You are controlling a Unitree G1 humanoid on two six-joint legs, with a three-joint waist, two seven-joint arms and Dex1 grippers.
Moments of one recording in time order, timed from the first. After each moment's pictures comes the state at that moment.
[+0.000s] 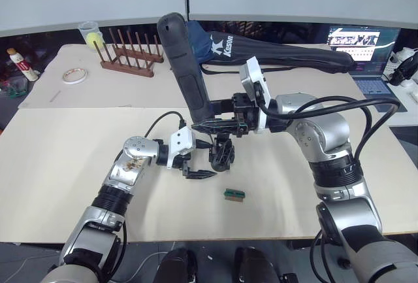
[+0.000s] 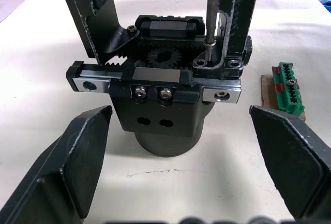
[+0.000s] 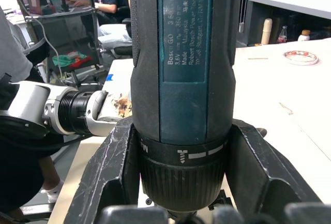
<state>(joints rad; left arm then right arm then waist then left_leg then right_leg) -0.61 0.44 -0.22 0.32 -0.16 0.07 -1.26 -0.89 -0.38 0.15 0.01 0.52 0.64 1.15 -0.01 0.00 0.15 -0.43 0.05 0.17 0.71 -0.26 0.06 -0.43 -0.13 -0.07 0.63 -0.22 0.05</state>
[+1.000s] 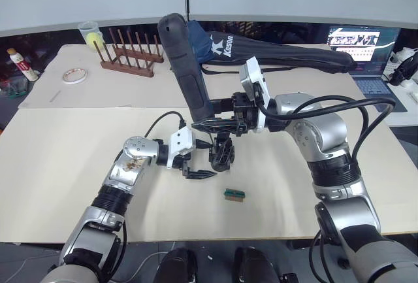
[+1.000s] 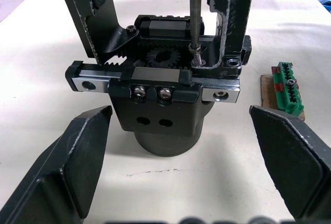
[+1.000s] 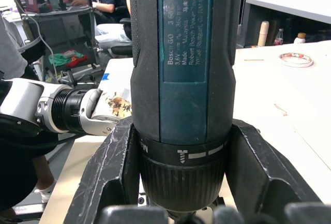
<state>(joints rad) -0.61 0.44 -0.22 0.32 -0.16 0.07 -1.26 -0.90 -0.38 0.15 0.04 0.49 0.60 1.16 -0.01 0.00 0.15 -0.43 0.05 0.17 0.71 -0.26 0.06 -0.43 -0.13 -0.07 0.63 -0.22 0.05</state>
